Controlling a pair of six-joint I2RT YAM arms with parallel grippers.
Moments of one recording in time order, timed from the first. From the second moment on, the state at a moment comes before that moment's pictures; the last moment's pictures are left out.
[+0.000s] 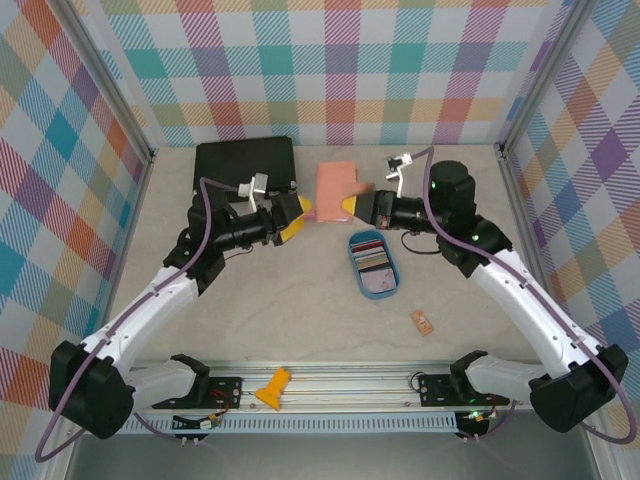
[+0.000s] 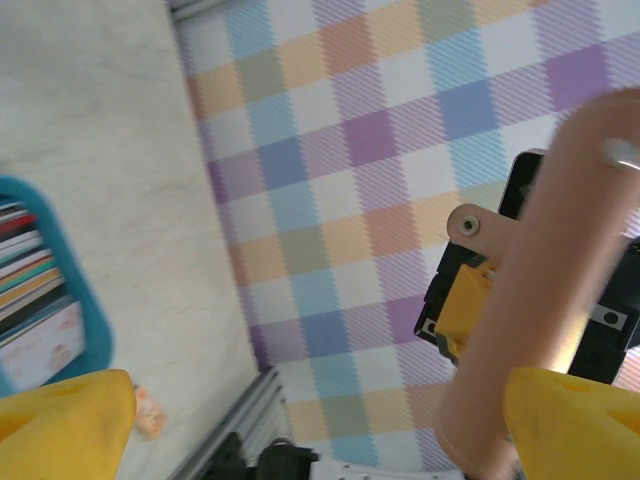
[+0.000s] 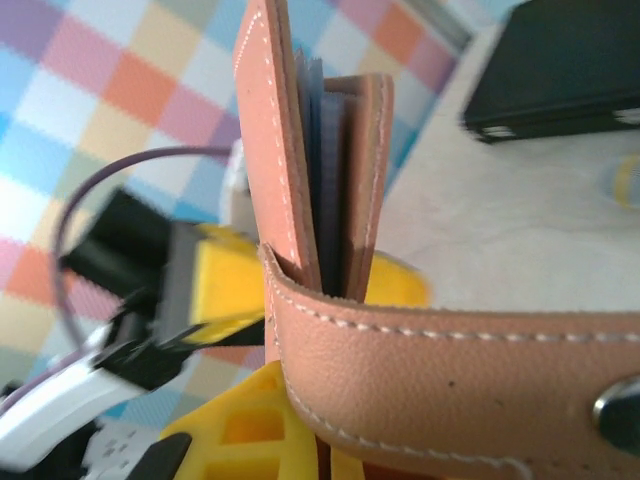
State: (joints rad) left arm -0.42 1.15 0.88 0.18 0.75 -1.17; right arm 0.51 1.17 1.21 -0.28 -0.73 0.72
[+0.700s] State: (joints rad) left arm -0.49 1.14 0.90 0.51 0.78 -1.32; right arm 0.54 1.22 1.24 -0.29 -0.88 0.73
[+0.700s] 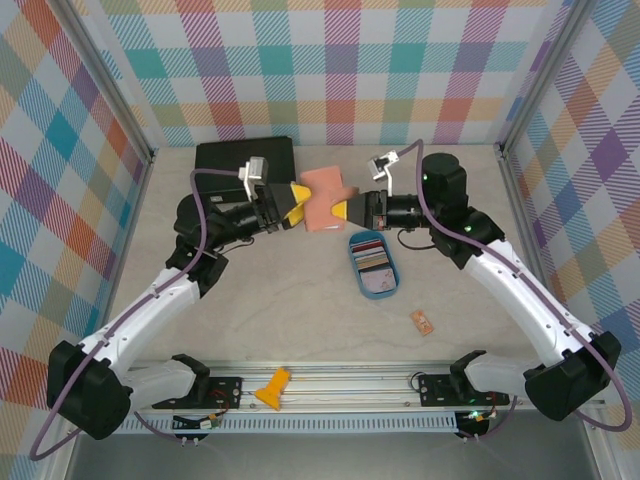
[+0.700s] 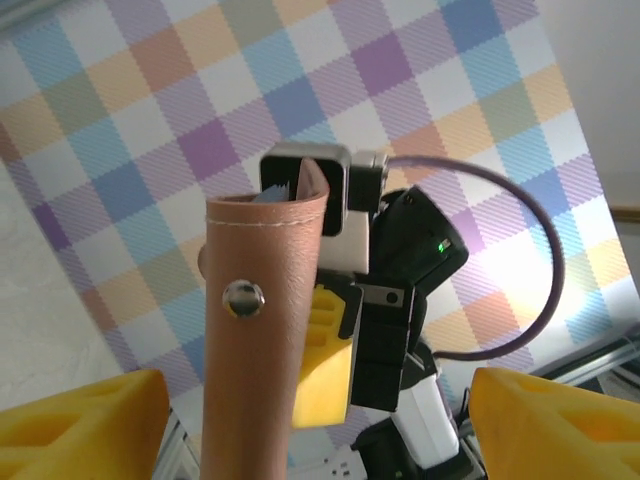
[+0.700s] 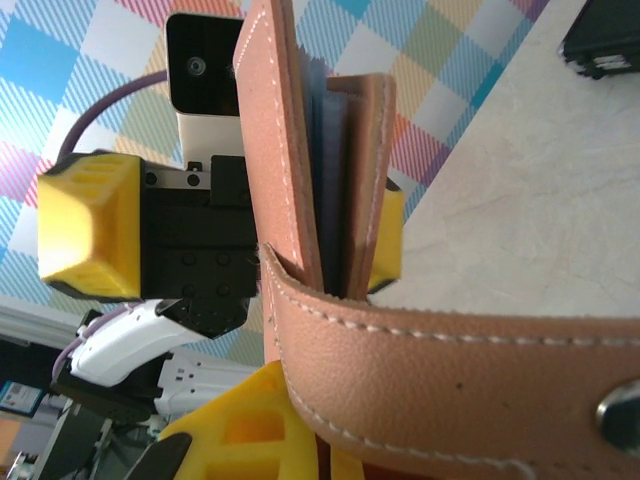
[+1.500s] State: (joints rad) left arm -0.54 1.14 0.93 0.45 0.77 -1.22; right arm 0.52 1.18 1.14 -0.08 -1.13 0.75
